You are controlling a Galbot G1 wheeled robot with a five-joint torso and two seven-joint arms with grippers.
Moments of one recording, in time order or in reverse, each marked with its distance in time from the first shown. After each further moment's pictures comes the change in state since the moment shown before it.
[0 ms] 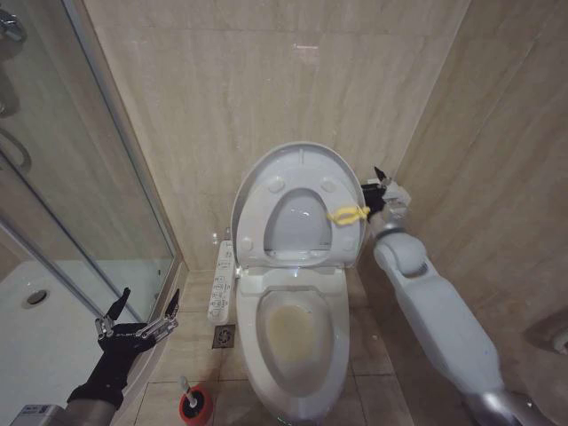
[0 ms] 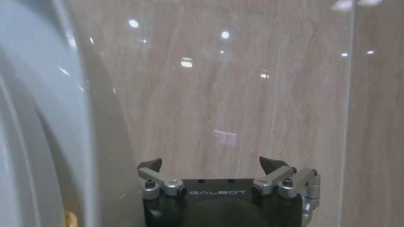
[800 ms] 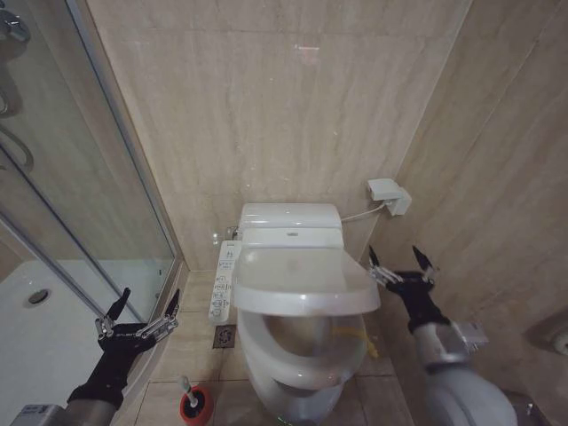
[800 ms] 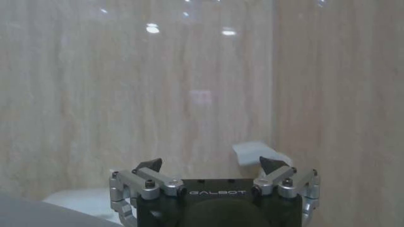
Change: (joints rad) left arm 0.000 0.000 0.000 0.000 0.000 0.000 0.000; right arm -0.855 0.265 0.278 0.595 -0.090 0.009 0.020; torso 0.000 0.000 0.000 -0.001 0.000
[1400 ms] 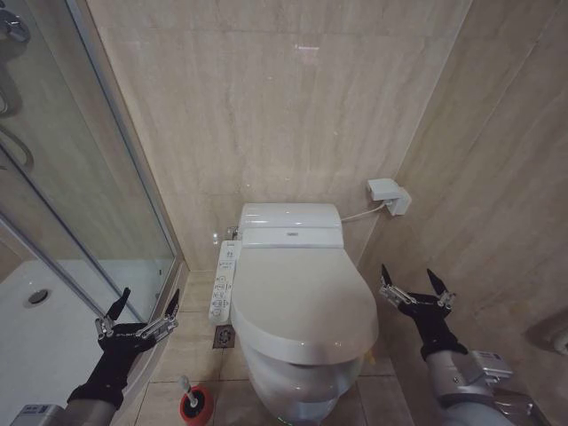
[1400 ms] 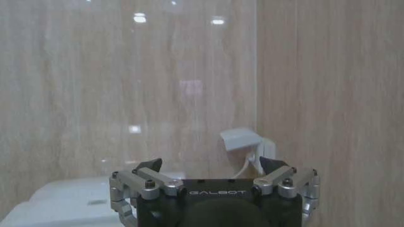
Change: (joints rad) left arm 0.000 0.000 0.000 0.000 0.000 0.000 0.000; right arm -0.098 0.047 0.046 0.039 0.002 0.027 -0.027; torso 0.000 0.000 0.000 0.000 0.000
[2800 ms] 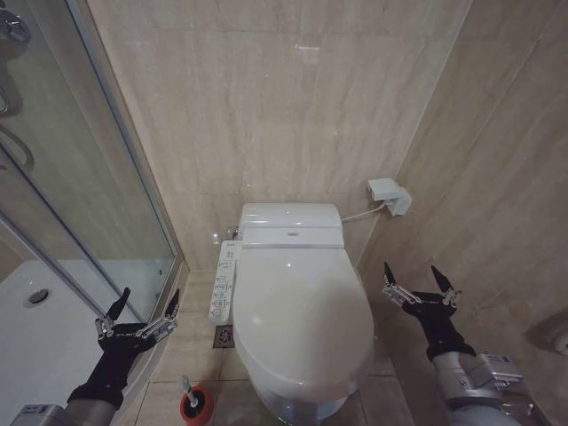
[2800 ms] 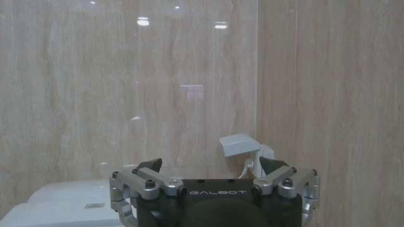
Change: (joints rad) left arm 0.000 0.000 0.000 0.000 0.000 0.000 0.000; right arm -0.005 0.012 0.032 0.012 -0.003 -0.007 -0.031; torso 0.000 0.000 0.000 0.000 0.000
